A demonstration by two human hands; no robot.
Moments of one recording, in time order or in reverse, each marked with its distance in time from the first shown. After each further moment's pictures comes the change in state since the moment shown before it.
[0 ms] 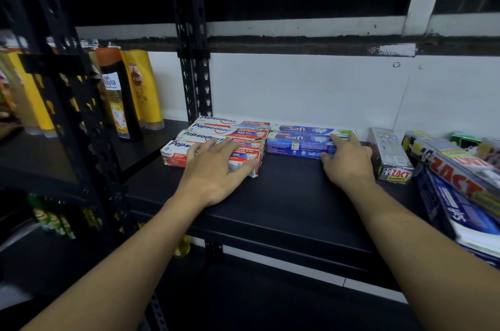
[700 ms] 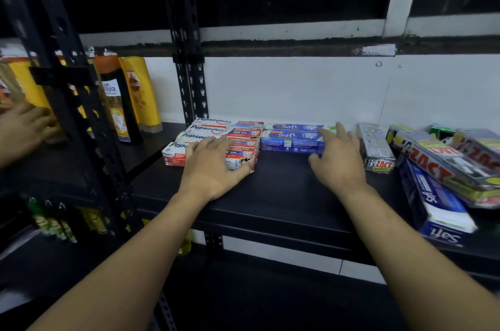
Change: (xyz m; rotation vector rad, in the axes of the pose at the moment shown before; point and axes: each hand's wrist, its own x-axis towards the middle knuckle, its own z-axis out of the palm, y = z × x) left_hand -0.003 -0.001 -0.001 0.021 0.114 0.033; right_hand -0.055 -0.021 -0.037 0.061 0.071 -0.088
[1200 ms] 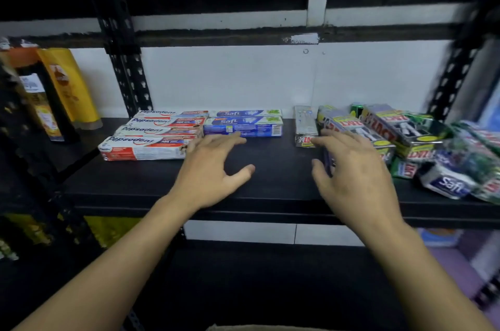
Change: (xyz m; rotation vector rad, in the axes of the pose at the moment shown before) left_hand -0.043 0.106 -0.008 -0.271 0.030 0.342; right_hand -0.129 0.058 -0.121 -0.093 0.209 -0.161
